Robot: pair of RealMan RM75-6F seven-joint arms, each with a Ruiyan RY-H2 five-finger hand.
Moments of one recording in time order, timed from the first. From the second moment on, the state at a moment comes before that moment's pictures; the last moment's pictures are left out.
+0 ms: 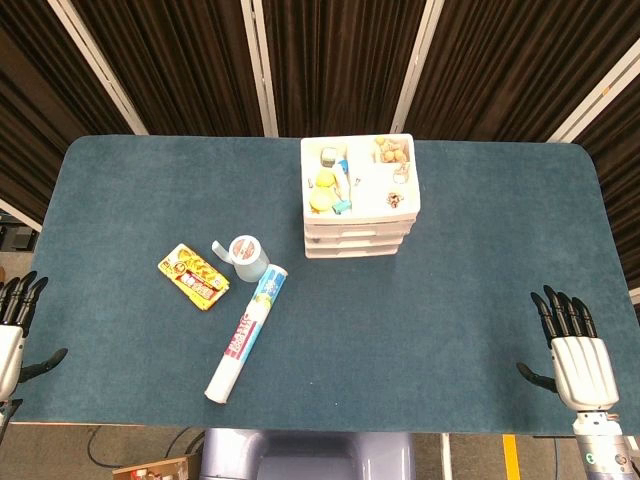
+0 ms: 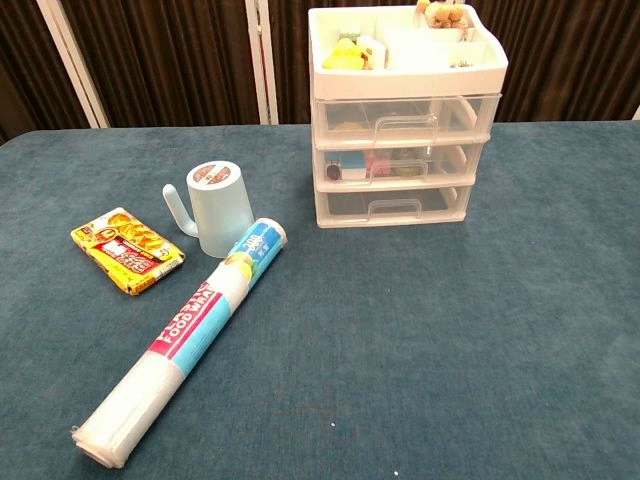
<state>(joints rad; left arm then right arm) -0.05 -1.14 -0.04 -1.61 1.55 1.57 0.07 0.08 -1.18 0.02 -1.63 -1.53 1.53 -0.18</state>
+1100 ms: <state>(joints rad) -0.05 -1.13 -0.03 -1.62 1.57 1.57 0.05 0.18 -1.14 0.08 -1.98 -1.45 1.34 0.09</state>
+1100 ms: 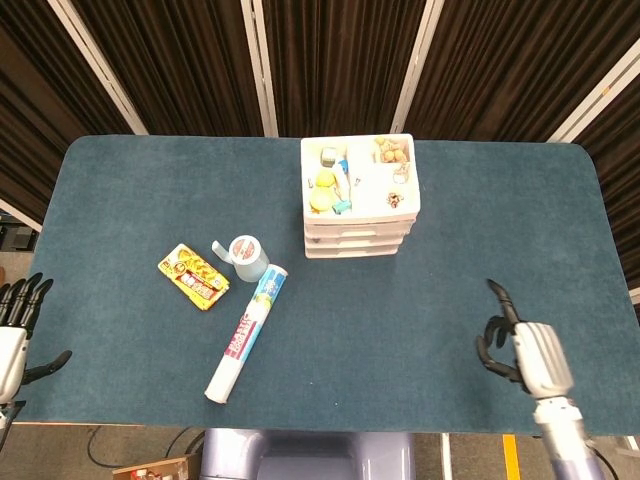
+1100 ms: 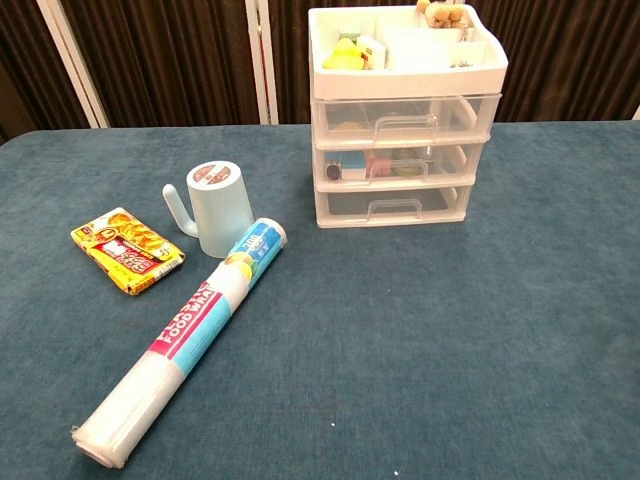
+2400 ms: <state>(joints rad) -0.07 -1.11 -0.04 -1.61 1.56 1.55 -0.03 0.71 -1.50 0.44 -1.93 -0.47 0.99 0.17</state>
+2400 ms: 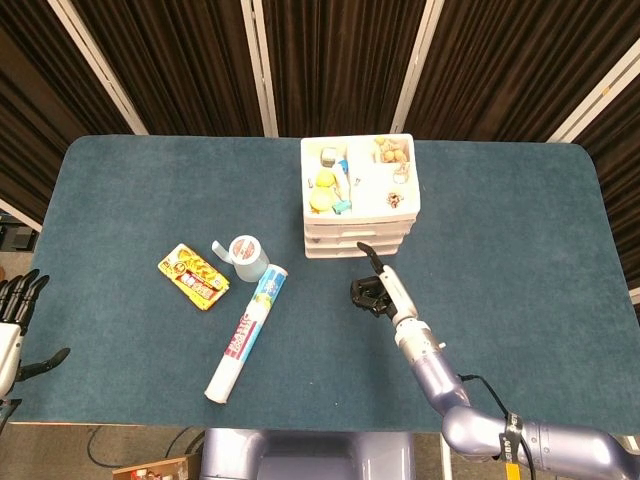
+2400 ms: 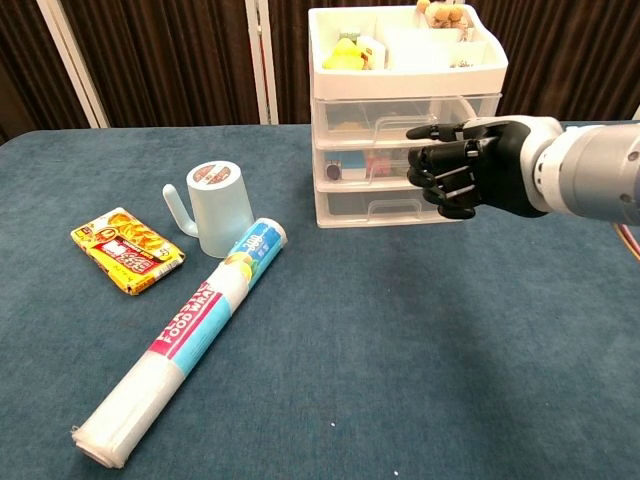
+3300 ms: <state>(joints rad) -0.08 -1.09 -0.05 -1.63 1.51 1.51 -0.07 0.83 -1.59 0.52 -1.72 -0.32 0.89 0.18</state>
